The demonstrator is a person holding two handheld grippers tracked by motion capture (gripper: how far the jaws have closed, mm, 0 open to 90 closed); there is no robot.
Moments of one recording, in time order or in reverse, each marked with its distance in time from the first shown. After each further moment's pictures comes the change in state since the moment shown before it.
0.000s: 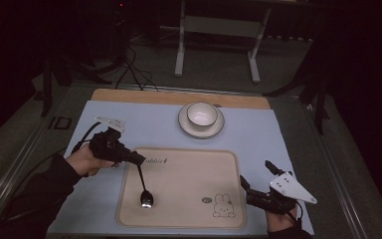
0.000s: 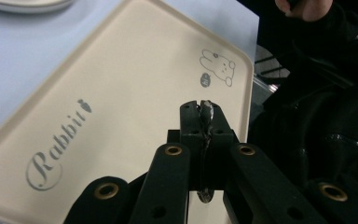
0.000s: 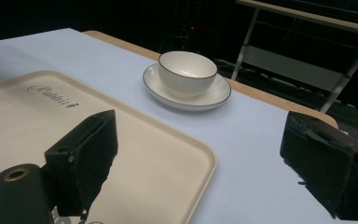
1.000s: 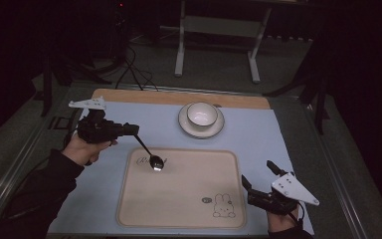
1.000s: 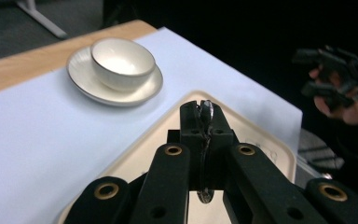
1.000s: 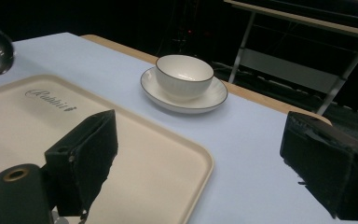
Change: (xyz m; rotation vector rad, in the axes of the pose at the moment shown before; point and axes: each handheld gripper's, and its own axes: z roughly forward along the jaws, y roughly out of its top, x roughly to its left) left arm -0.008 0.015 -0.041 -0.341 0.239 -0.039; right arm -0.001 0.001 -0.003 -0.013 -0.010 0.004
